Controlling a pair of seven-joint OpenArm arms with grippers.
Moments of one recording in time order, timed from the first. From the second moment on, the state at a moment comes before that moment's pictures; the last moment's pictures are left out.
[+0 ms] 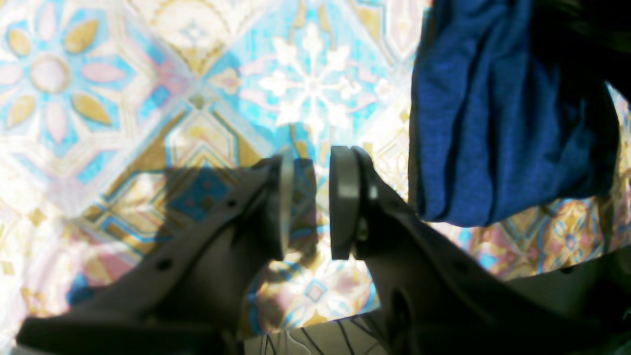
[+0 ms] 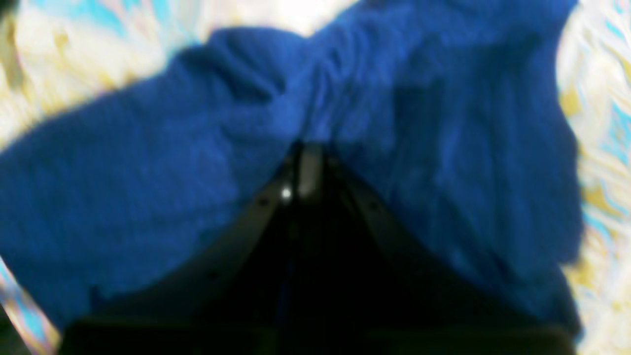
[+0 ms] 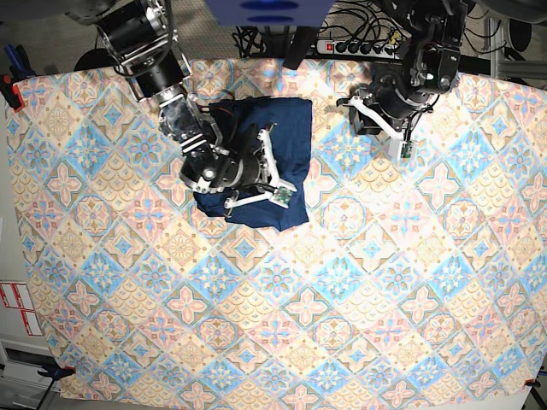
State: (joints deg) left arm 26.3 -16.4 3.2 103.5 -31.3 0.4 42.3; right arm 7.2 3.5 -24.7 71.5 -6.7 40.7 -37.7
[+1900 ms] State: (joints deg) left arm 35.5 -8.4 -8.8 112.6 -31.3 0.5 41.8; right arm 1.3 -1.6 -15.9 63.1 3.5 43.6 -31.5
